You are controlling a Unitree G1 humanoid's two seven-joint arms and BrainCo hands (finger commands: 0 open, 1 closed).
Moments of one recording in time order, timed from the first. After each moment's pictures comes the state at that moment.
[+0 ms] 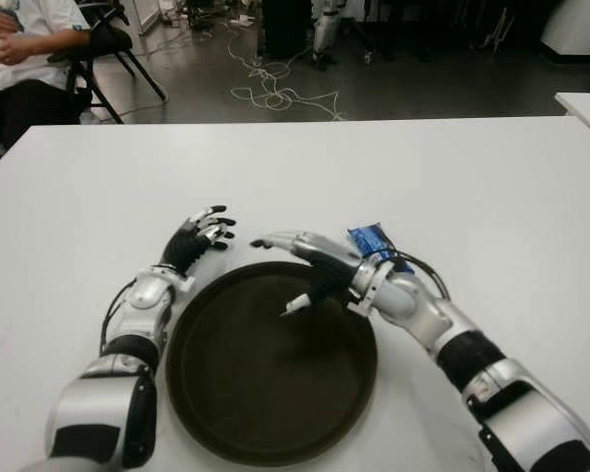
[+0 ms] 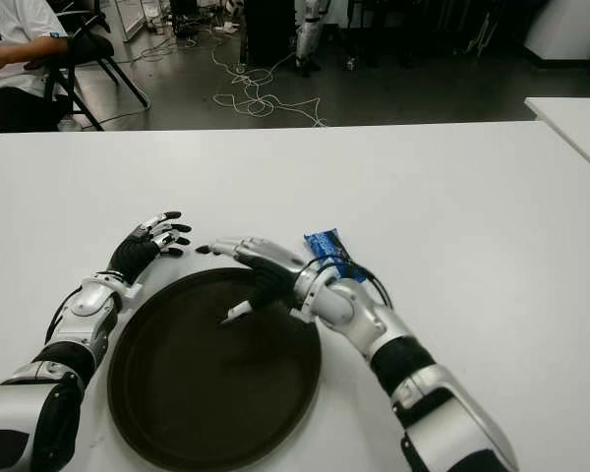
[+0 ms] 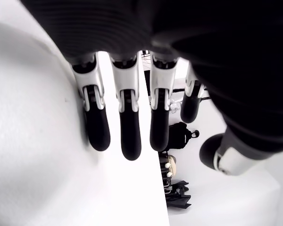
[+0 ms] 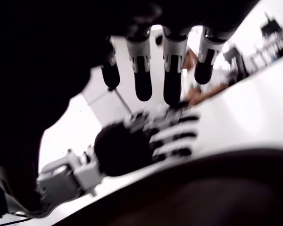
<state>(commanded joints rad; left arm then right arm) -0.61 0.16 0.13 1.24 0.01 -0.51 -0.30 -0.53 -0.13 0.47 0.69 -0.45 -0.70 0.19</state>
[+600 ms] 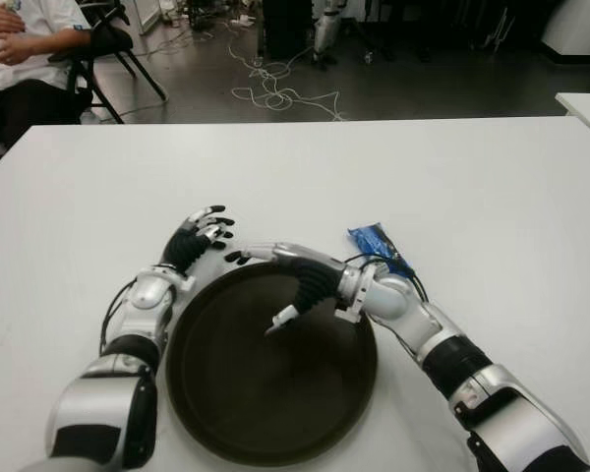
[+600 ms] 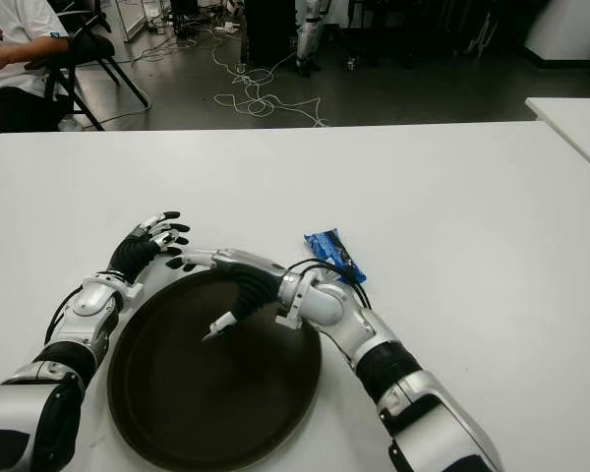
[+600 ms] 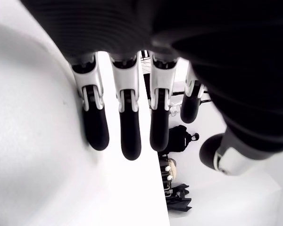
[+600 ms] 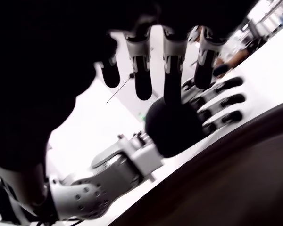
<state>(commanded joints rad) -0.61 0.16 0.11 1.25 0.03 -0.52 -0.26 -0.53 -0.07 0.48 0.64 -0.32 -0.71 0.38</state>
